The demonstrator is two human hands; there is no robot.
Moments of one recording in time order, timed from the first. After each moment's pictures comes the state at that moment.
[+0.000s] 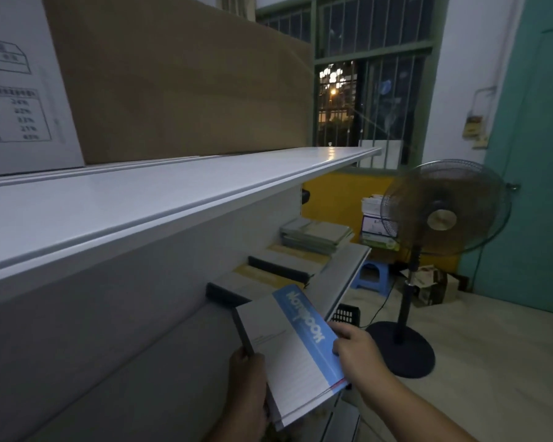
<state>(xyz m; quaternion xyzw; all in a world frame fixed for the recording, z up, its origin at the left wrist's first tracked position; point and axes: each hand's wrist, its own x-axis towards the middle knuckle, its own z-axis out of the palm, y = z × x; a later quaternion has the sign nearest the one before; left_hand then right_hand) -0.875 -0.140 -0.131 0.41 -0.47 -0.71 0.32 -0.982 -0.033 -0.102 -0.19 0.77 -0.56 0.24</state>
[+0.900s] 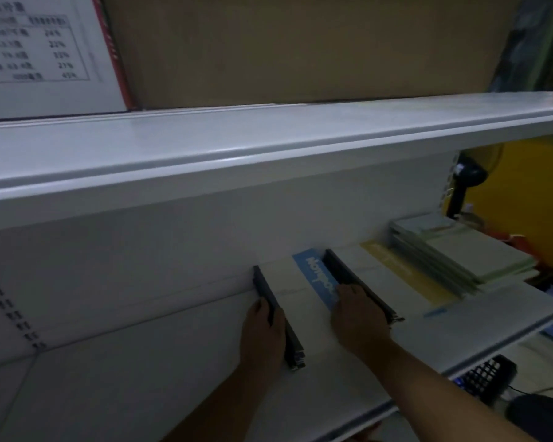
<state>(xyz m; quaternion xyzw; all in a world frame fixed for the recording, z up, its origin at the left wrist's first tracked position) -1.006 -0.253 -0.161 0.61 -0.61 -0.37 0.35 -1.161 -0.244 -0.152 -0.58 0.79 -0.18 0.12</state>
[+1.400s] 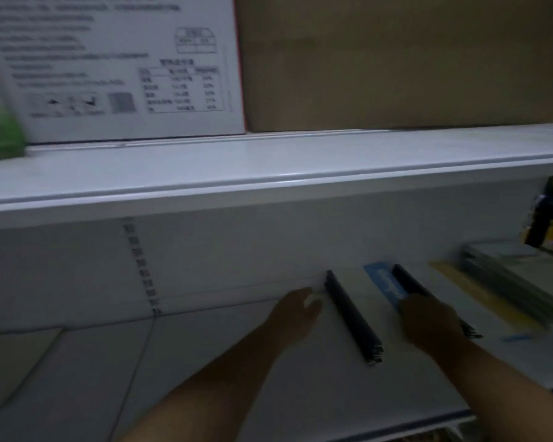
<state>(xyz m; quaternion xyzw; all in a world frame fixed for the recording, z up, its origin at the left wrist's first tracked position) -0.910 -0.244 -0.102 0.58 -0.73 -0.30 0.21 -1.135 -0.233 -0.112 -0.63 0.78 0.04 -0.04</state>
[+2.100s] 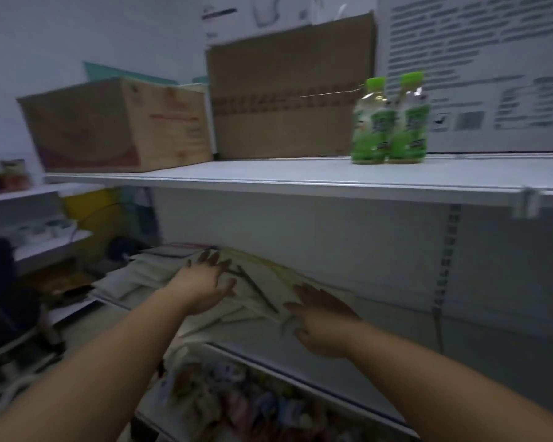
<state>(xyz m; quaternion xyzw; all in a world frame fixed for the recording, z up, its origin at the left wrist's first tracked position) -0.336 0.008 -0.022 0.84 -0.53 0.04 0.00 -0.554 -0.107 -0.073 -0.97 0.22 -0.02 0.02</state>
